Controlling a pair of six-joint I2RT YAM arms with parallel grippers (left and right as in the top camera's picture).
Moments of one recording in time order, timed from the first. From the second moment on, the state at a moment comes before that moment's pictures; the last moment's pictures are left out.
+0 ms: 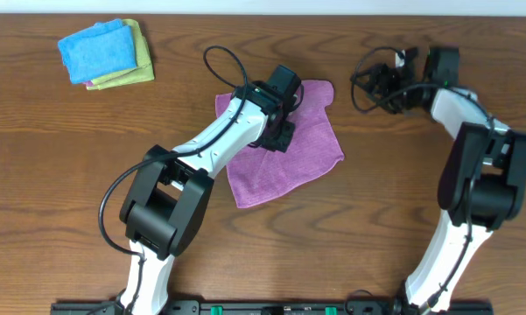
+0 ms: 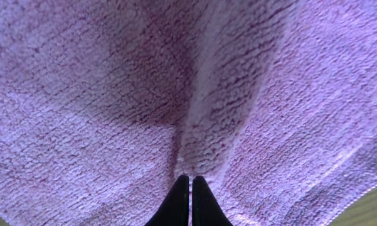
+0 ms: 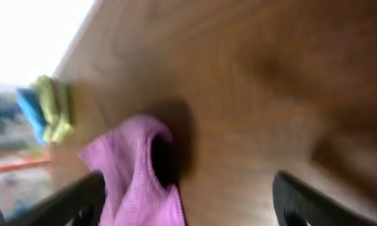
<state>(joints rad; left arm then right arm) -0.58 2.12 1.63 -0.86 0.08 -0.19 -0.16 2.19 1.54 -0.37 -0.75 0.37</state>
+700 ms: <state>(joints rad) -0.42 2.10 1.71 -1.10 0.01 -0.22 0.10 1.95 1.66 -1.01 -0.21 -0.06</state>
